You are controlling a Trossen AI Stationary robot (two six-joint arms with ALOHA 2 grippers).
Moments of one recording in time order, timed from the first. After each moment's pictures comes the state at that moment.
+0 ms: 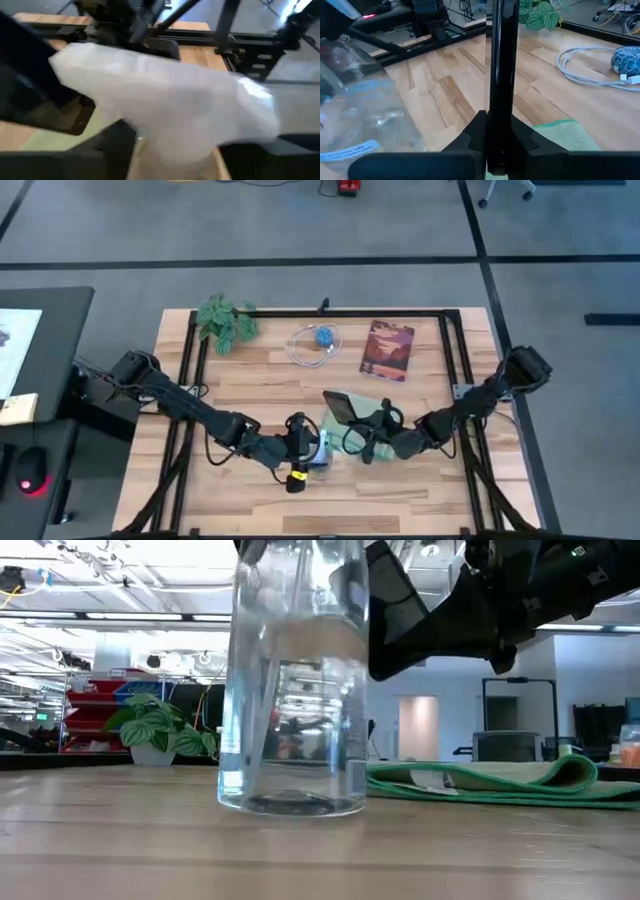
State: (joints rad) left arm -0.49 1.59 1.11 0.01 -0.42 -0.25; right arm 0.51 1.56 0.62 0.52 0.85 0.52
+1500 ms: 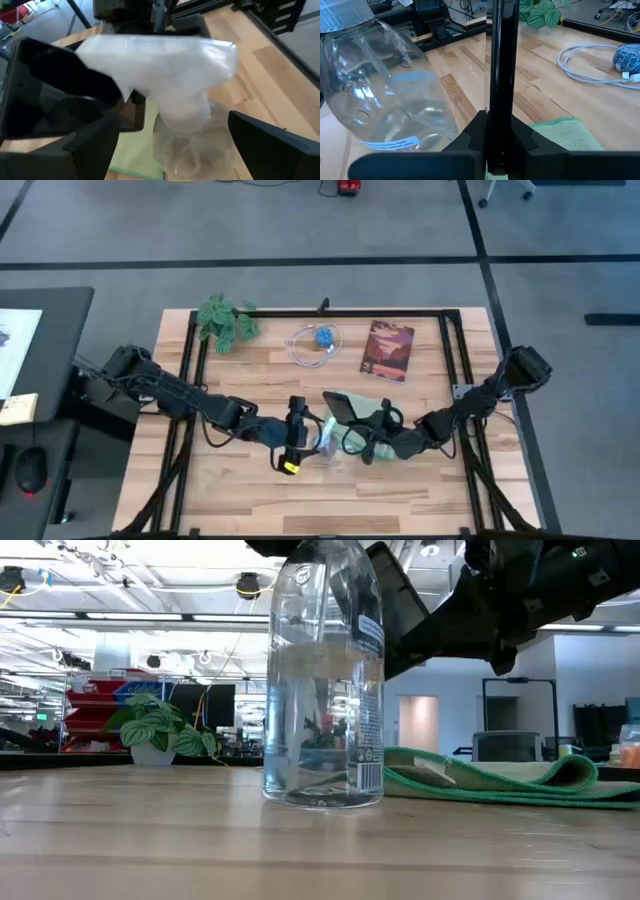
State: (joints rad) left arm -0.40 1.51 1.11 -0.16 -0.35 0.09; right arm 0.51 1.56 0.62 0.51 0.84 0.53
